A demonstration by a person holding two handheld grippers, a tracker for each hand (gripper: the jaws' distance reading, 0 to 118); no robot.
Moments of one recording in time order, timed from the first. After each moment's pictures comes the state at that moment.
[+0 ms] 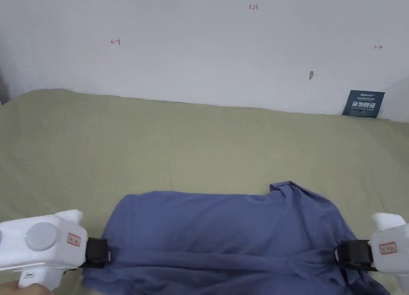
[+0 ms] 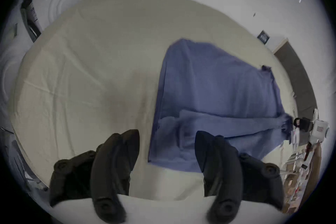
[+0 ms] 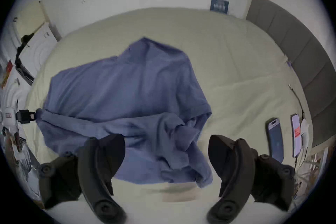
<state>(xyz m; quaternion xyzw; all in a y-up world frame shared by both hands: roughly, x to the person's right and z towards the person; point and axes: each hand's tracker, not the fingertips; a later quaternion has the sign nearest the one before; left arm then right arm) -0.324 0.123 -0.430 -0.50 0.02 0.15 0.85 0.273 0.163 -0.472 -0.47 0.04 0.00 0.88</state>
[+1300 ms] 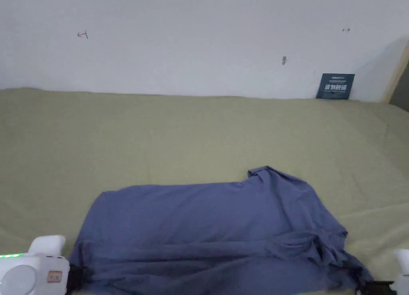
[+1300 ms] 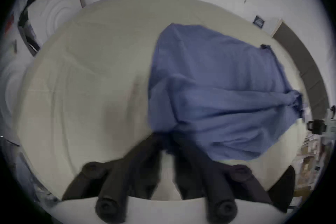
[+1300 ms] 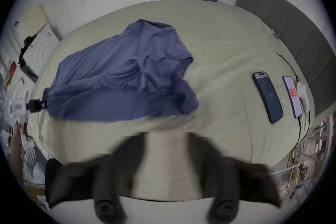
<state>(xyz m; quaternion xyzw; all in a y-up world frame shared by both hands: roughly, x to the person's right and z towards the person) -0.294 0.092 -0.402 -0.50 -0.01 0.08 0.86 0.301 0.142 -0.368 -0.51 0.02 -0.04 0.86</state>
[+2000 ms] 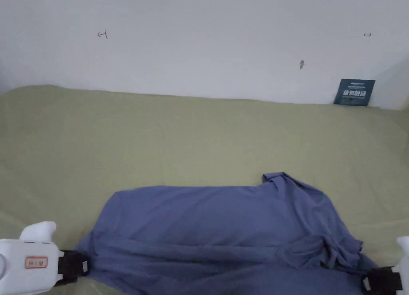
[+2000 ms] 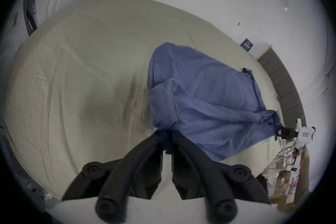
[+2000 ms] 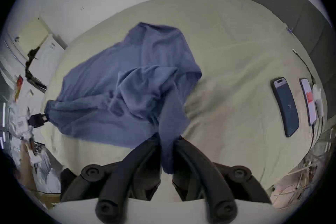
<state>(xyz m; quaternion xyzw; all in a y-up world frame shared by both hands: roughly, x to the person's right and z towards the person) -0.318 0.136 -0.378 -0.47 -0.03 0.19 0.86 0.307 0.154 -0.407 -0.51 0.06 -0.10 0.85</state>
